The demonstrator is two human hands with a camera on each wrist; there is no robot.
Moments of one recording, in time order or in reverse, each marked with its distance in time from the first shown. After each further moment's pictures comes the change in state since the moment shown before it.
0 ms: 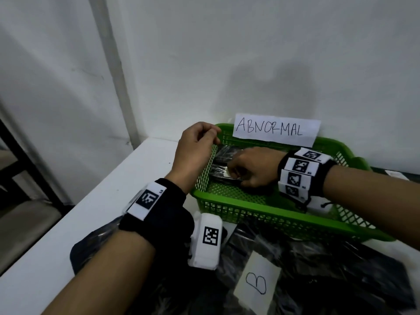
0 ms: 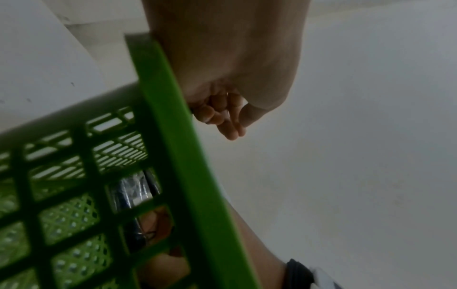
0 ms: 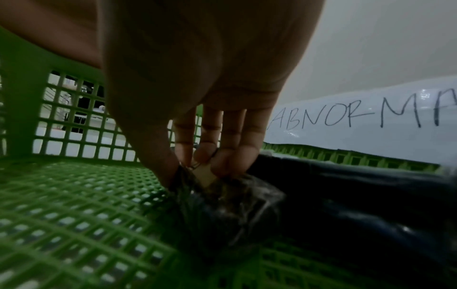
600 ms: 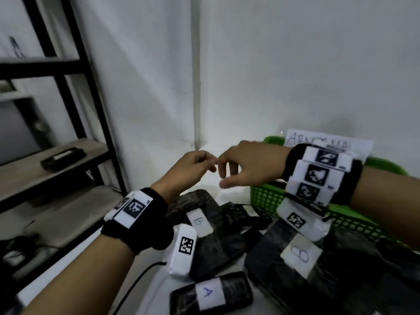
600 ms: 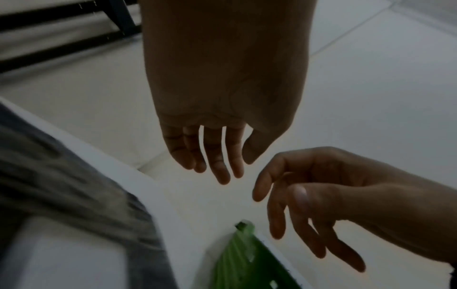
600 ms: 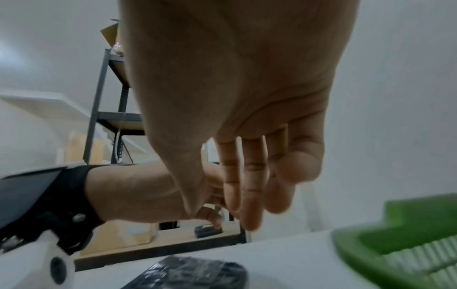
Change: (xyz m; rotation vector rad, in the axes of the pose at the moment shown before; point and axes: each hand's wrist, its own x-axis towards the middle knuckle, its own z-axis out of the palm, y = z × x) left_hand -0.096 0.029 -0.143 0.332 -0.103 -0.148; right_hand -0.024 -0.174 -0.092 0.124 0.103 -0.126
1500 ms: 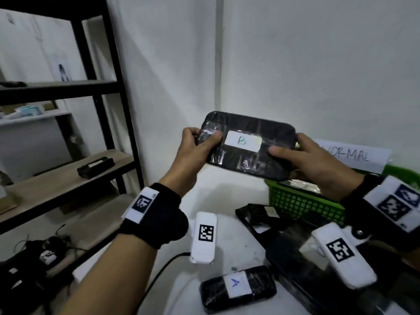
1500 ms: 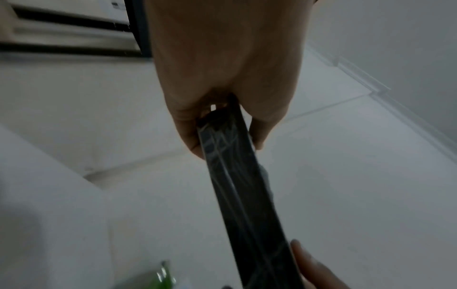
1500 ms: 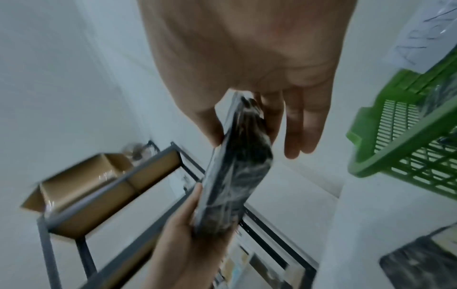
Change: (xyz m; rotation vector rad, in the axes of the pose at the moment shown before) left_hand -0.029 0.039 -0.027 -0.548 0.343 0.086; right_hand -0.059 0.004 0.019 1.250 0.633 0.279
